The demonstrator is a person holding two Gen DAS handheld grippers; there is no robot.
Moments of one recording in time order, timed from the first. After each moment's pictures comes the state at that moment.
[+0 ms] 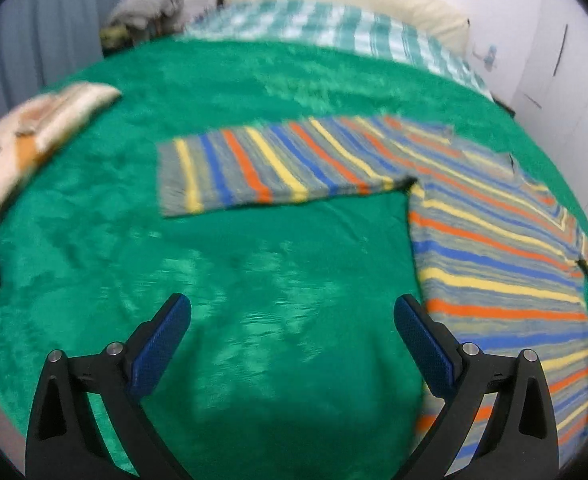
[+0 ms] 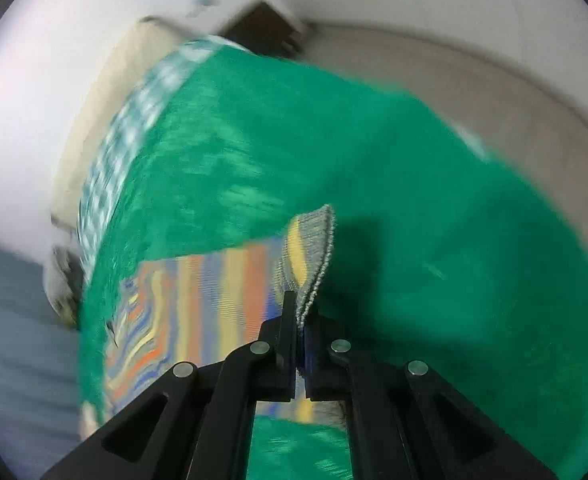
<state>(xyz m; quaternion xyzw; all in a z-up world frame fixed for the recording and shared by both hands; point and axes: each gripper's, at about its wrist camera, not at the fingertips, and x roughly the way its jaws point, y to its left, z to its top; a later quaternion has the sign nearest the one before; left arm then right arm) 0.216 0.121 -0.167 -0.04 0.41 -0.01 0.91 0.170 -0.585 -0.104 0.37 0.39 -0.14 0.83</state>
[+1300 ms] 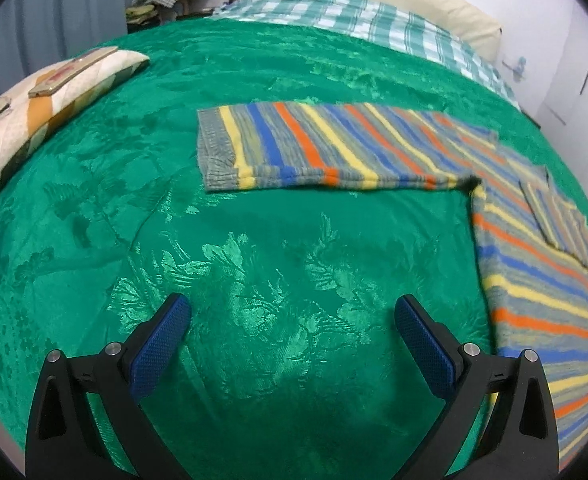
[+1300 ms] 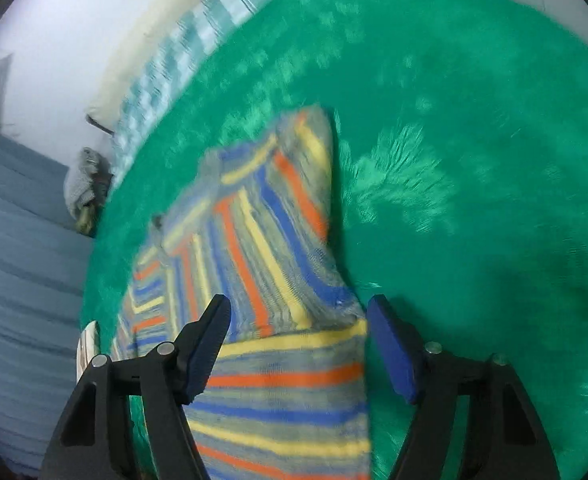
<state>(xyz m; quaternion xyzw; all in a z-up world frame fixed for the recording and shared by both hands) 0.239 0.147 -0.200 -0.07 0.44 0.02 0.89 0.218 -0.396 -0.131 0.36 0.45 0.01 0.82</state>
